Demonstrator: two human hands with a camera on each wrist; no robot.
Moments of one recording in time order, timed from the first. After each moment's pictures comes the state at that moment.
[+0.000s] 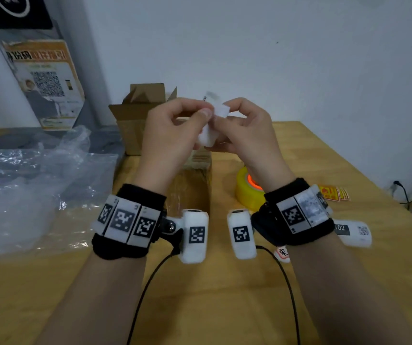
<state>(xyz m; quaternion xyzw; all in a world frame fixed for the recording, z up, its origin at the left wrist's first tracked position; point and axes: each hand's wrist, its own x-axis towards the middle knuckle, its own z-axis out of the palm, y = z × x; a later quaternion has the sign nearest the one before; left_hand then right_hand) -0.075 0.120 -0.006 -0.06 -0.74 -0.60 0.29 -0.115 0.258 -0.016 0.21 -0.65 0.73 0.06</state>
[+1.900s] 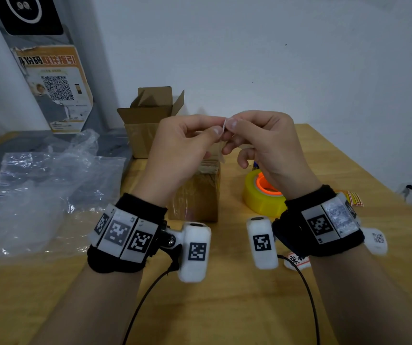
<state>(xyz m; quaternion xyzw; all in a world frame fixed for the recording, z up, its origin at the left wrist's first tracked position) -0.065 0.114 -0.010 -0.11 -0.76 -0.60 0.22 -0.115 0.271 -0.016 0.26 -0.63 0.73 0.06</state>
